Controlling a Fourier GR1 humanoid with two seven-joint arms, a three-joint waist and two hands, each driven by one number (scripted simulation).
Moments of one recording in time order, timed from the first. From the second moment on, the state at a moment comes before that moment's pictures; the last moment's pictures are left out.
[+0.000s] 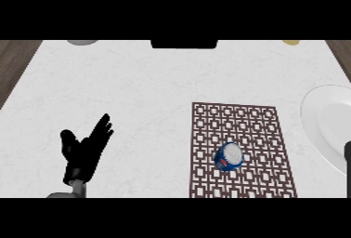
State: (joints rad) left arm 0.01 0.11 -0.08 -1.42 0.12 0.05 0.21; right arm -0.56 -0.33 -0.89 -0.74 1.66 -1.11 1.02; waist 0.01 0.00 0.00
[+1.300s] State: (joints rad) left arm 0.05 0.11 -0.07 -1.45 0.10 0.05 0.21; right arm -0.28 -0.25 -0.83 -1.09 0.38 -1.08 0.06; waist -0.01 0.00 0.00
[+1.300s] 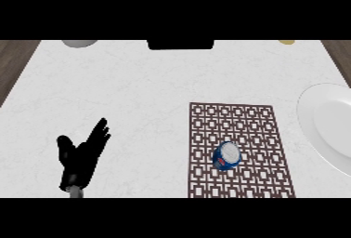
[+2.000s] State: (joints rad) left arm 0.03 0.10 -0.06 -1.44 0.10 0.04 0.23; right arm 0.19 -0.01 -0.46 -1.56 0.23 -1.01 0.04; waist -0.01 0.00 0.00
